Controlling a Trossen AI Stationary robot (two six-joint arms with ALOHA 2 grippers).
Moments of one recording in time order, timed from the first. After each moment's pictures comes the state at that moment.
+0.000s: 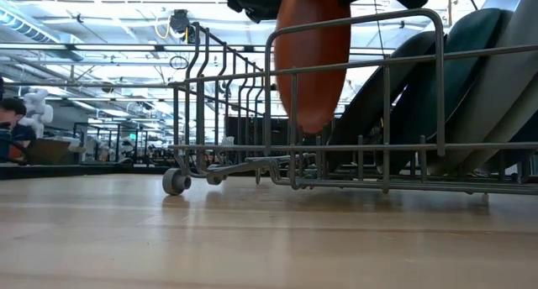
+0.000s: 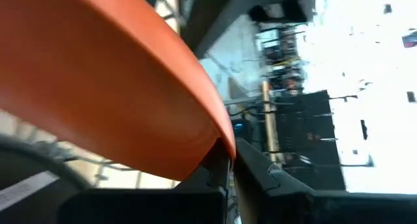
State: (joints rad) left arm -0.08 1.54 1.13 -0.02 0.01 0.30; right arm 0.53 1.75 1.51 -1.19 1.26 0.21
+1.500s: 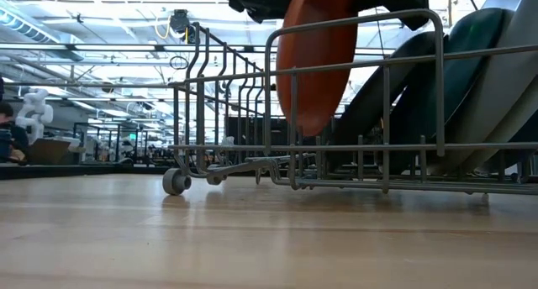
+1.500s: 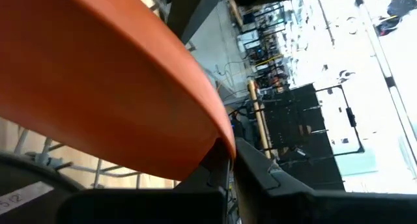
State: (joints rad) left arm -0.08 1.55 1.13 0.00 0.02 0.30; right arm 0.54 1.72 1.38 -1.15 1.35 0.35
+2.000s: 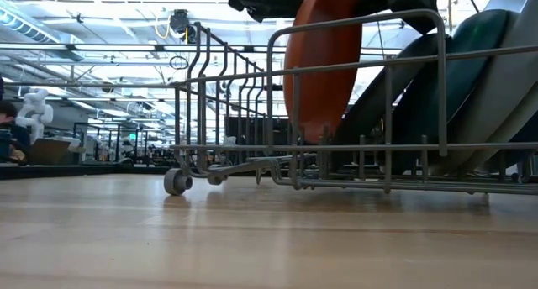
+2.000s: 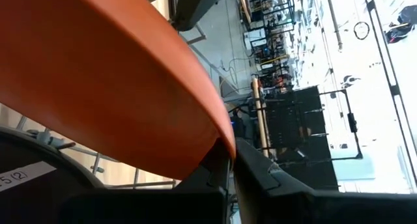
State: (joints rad) left arm -0.09 1.55 1.13 0.00 0.02 0.30; right arm 0.54 1.72 1.38 -1.22 1.30 0.33
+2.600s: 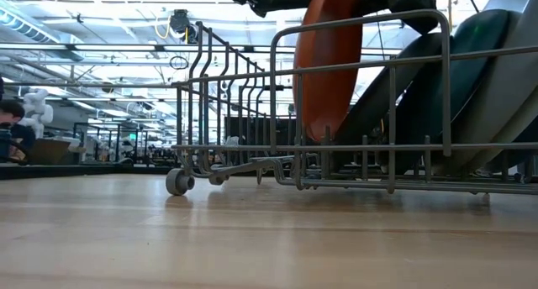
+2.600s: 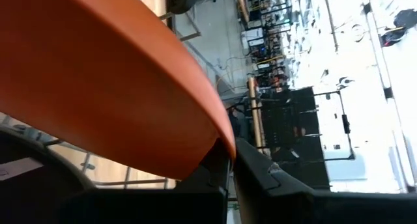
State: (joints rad) left arm -0.09 1.55 1.13 0.04 0.05 0.30; right arm 0.53 1.72 1.38 -1.23 1.32 0.31
